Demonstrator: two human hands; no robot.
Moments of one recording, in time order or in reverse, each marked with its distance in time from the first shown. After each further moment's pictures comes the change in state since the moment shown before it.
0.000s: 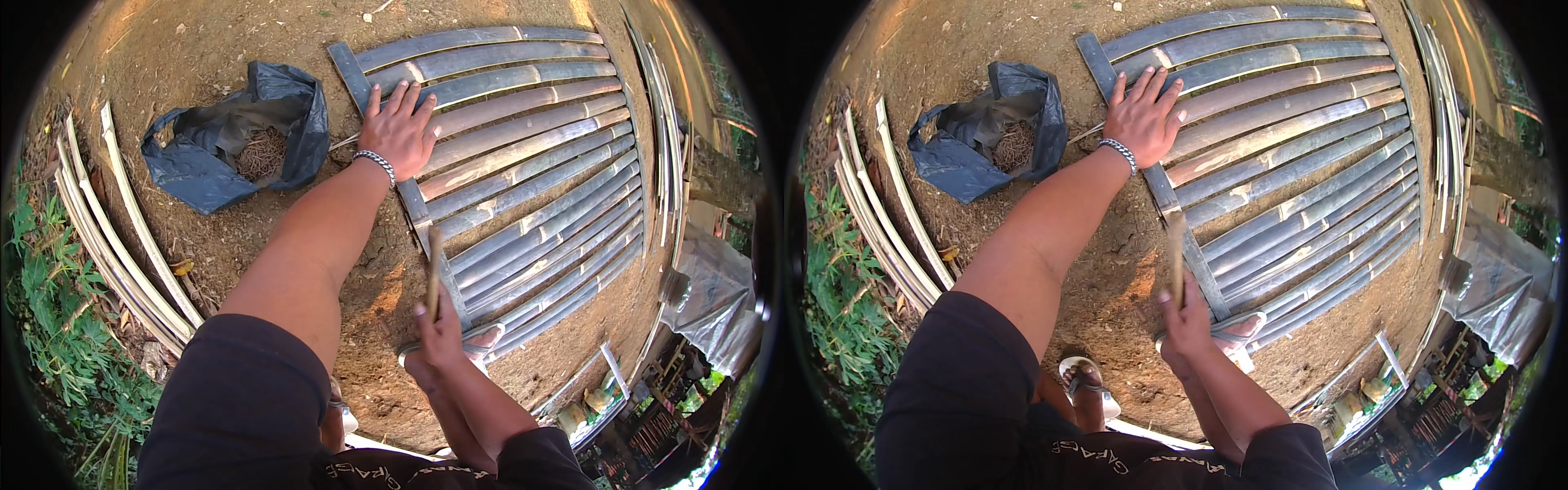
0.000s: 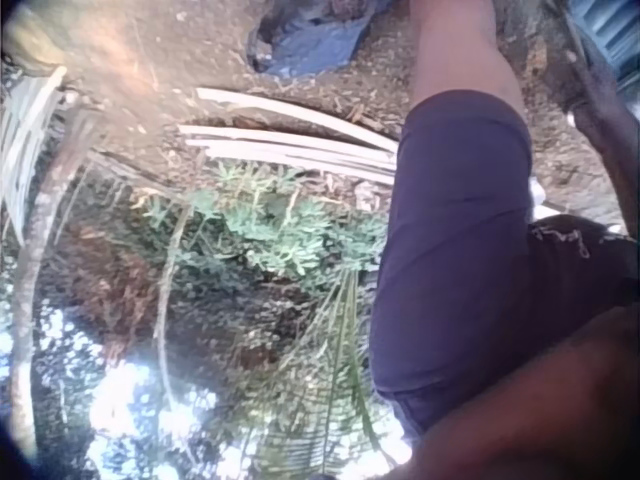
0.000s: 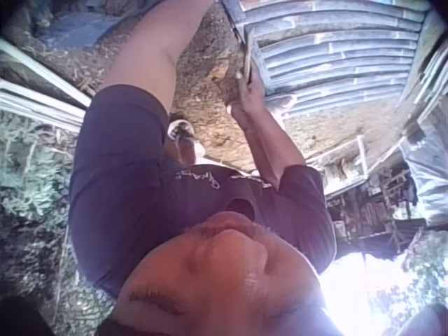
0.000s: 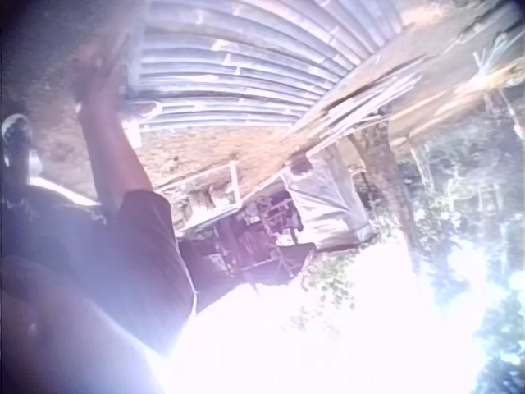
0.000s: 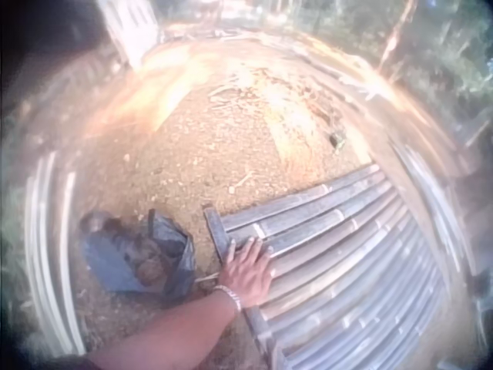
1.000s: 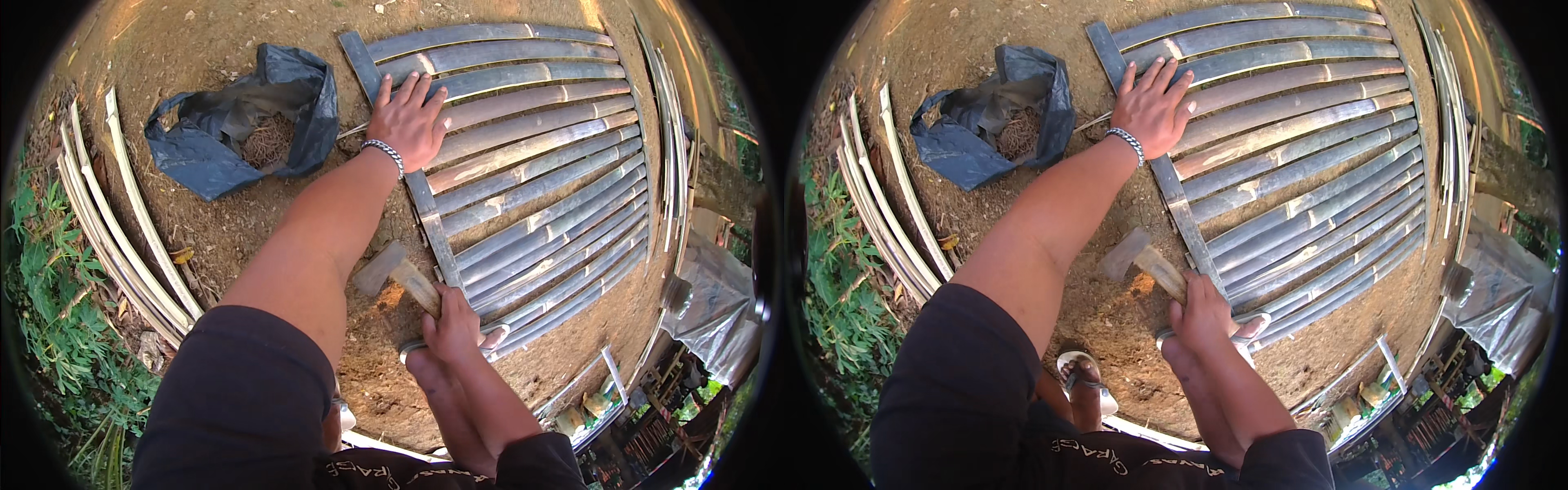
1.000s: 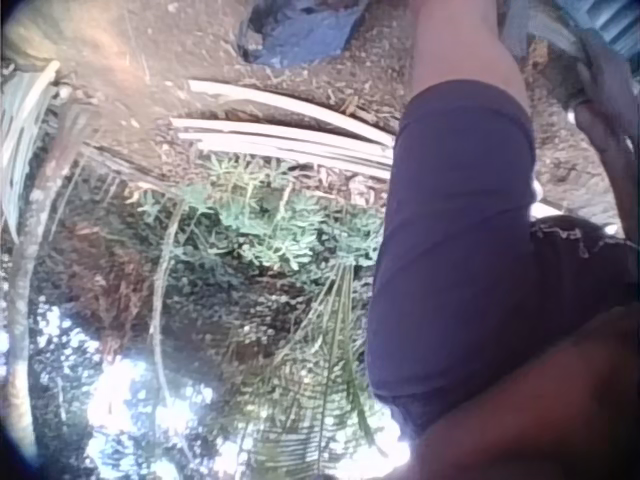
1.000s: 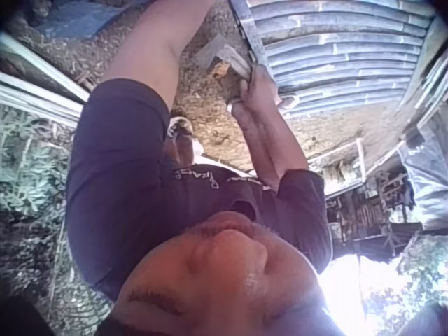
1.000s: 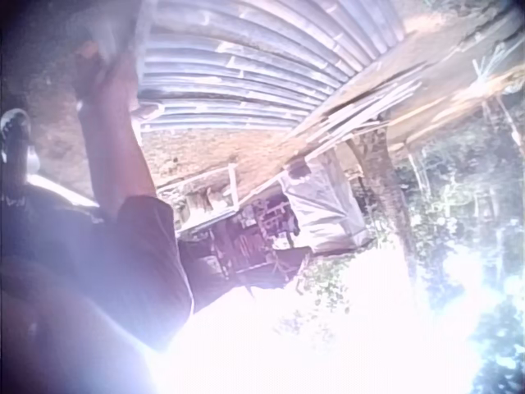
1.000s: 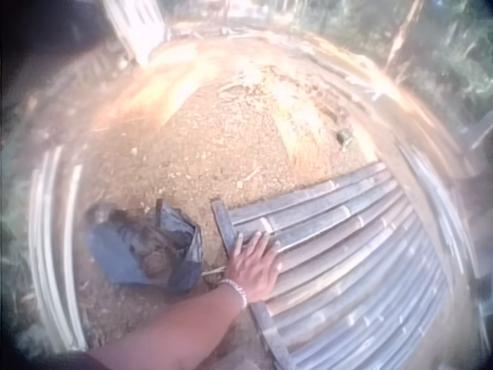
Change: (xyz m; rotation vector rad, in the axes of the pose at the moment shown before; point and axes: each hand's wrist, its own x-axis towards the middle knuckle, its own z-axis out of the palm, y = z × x) left_hand -0.001 -0.002 -0.001 0.065 -0.020 -0.014; right_hand 0.002 0.002 -0.019 -0.629 0.054 -0.381
